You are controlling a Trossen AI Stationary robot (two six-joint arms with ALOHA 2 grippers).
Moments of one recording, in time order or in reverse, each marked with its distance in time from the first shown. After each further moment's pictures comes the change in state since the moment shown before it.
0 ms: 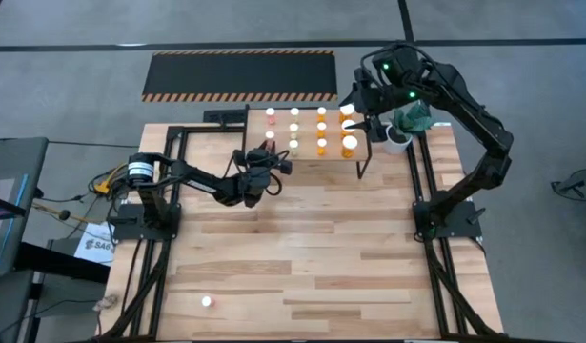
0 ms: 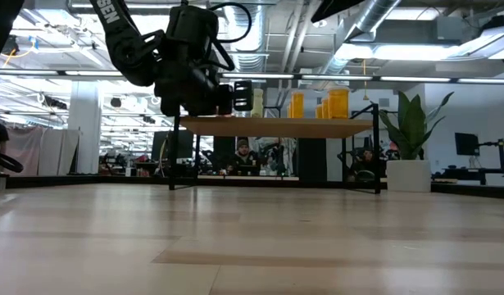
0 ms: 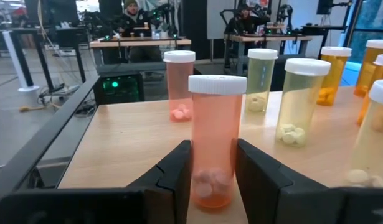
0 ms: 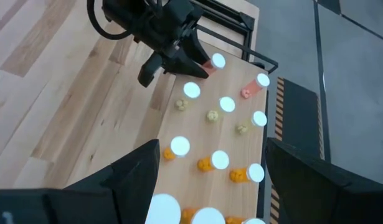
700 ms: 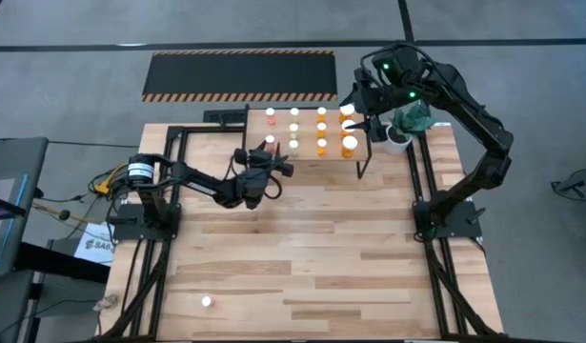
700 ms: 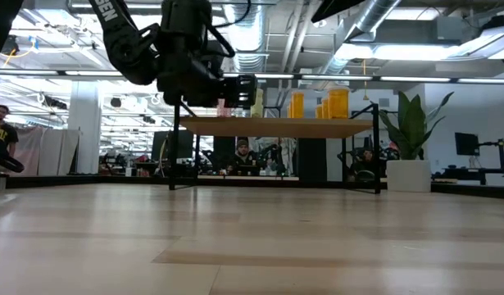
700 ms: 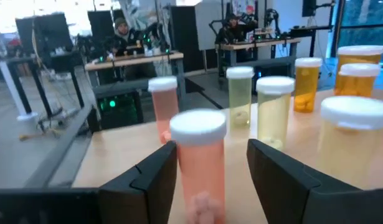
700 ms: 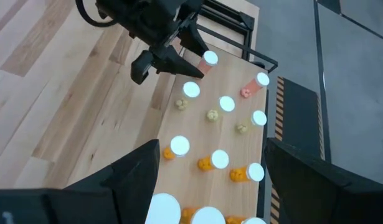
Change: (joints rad) left arm -0.032 0.000 0.000 0.129 0.002 0.209; right arm 0.000 0.000 0.000 -0.002 0.000 0.002
